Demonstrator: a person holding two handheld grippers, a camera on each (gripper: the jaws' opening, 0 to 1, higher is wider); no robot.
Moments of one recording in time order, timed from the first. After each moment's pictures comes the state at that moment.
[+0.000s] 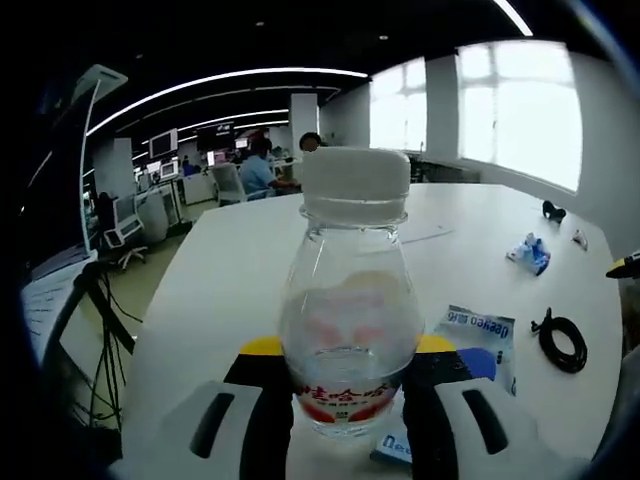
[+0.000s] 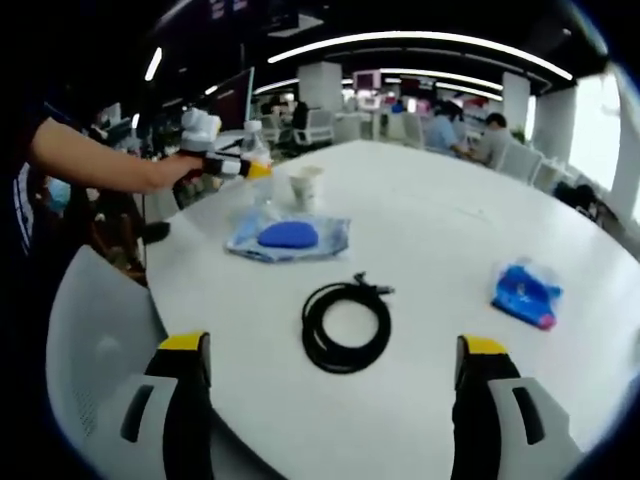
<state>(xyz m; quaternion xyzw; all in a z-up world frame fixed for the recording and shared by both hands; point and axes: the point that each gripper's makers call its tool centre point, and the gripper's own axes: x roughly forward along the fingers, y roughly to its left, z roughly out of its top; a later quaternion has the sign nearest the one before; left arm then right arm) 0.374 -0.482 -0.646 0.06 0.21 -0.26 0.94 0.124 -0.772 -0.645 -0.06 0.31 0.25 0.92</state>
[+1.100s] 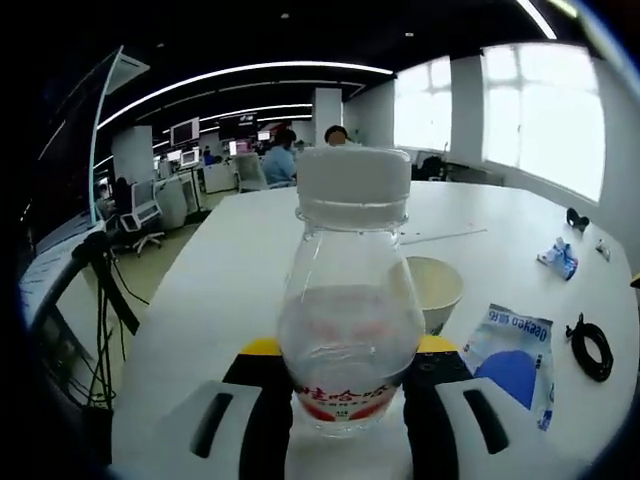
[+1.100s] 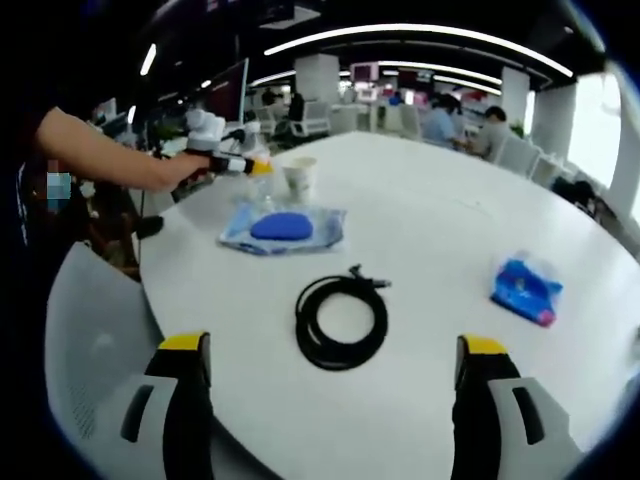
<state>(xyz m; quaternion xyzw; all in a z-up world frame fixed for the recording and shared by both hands) 0.393 -0.467 -0.662 0.03 0.22 -0.20 0.95 0.129 -0.771 -0.656 -0.07 0.33 0.24 0.91</state>
